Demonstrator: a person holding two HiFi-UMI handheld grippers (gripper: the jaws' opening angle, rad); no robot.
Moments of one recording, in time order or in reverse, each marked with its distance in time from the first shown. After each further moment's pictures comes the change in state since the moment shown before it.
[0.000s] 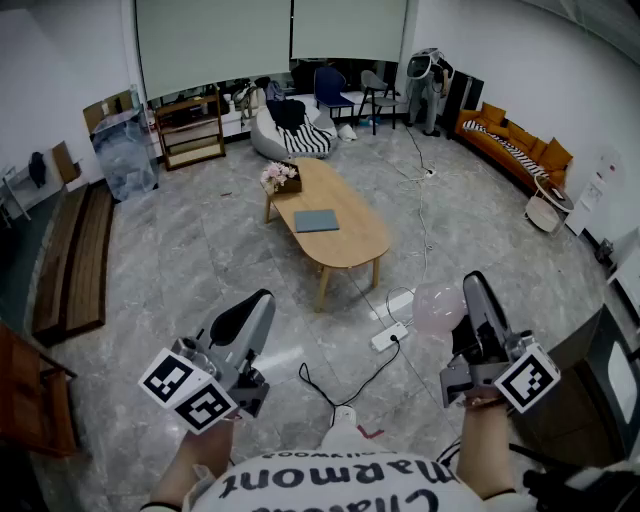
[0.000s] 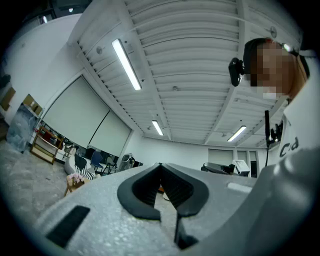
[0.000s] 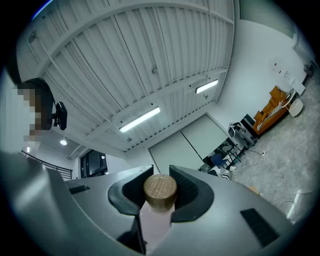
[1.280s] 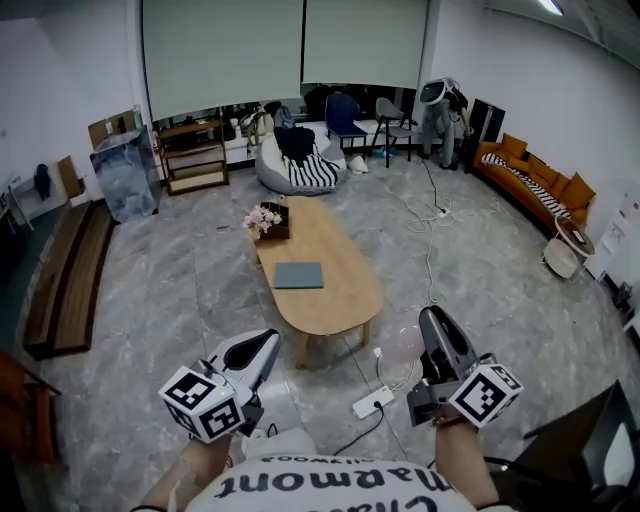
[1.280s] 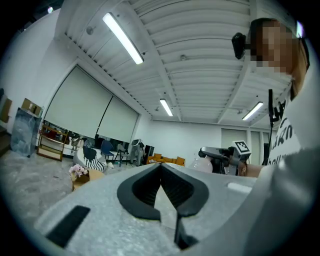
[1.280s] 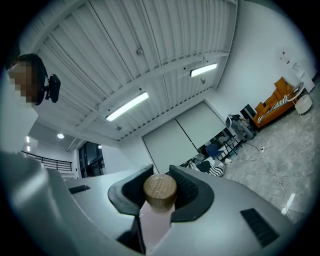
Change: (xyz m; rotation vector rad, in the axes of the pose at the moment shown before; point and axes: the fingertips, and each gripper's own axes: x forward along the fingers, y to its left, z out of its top) left arm 0.251 0.083 -0.132 0.064 0.211 0.104; right arm 0.133 -0.275 -0.005 0.033 0.151 -0.042
